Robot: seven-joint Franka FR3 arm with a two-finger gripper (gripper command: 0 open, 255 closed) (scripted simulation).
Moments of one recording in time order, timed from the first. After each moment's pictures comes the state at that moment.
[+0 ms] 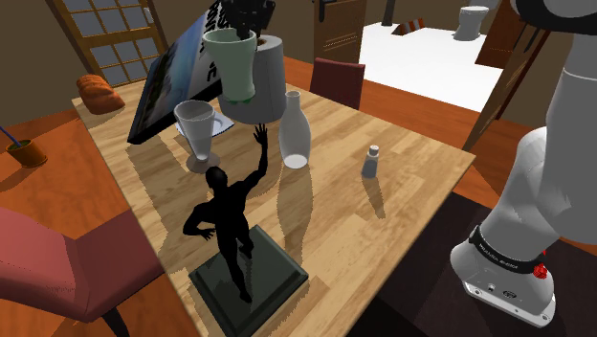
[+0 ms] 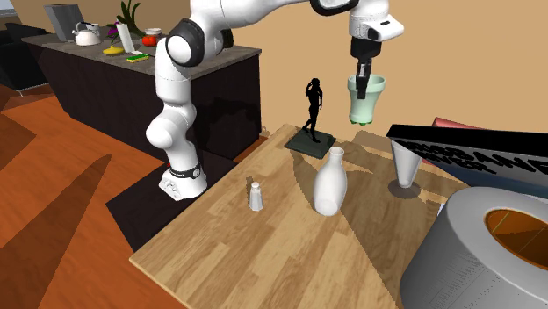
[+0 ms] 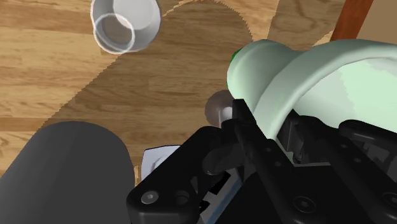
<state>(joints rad) 0.36 0.25 -0.13 -1.19 0.16 1.57 0.14</state>
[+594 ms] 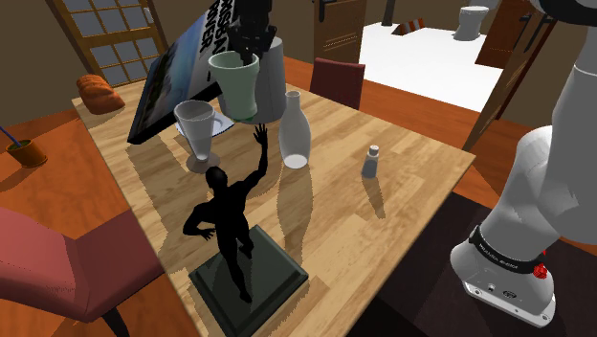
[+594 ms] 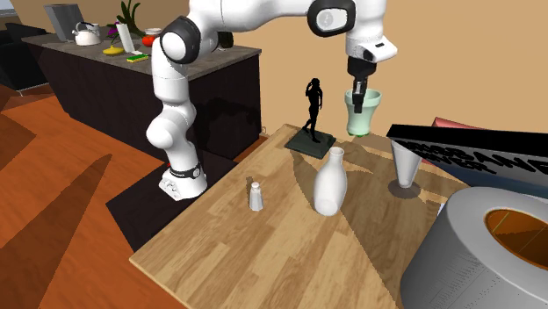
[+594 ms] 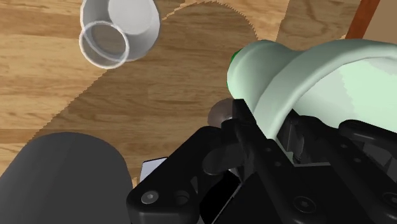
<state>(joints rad) 0.37 0.19 -0.13 -1.39 0.16 1.72 0.13</state>
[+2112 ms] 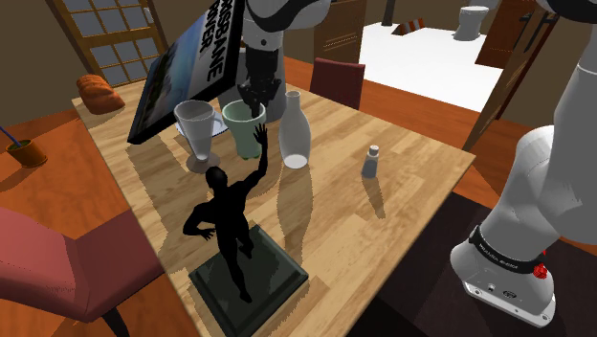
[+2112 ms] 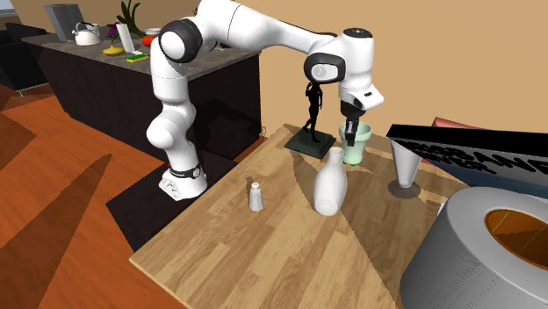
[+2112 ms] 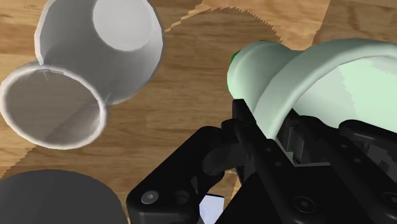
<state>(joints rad) 0.38 0.18 -0.12 -1.72 0.17 2.03 0.09</state>
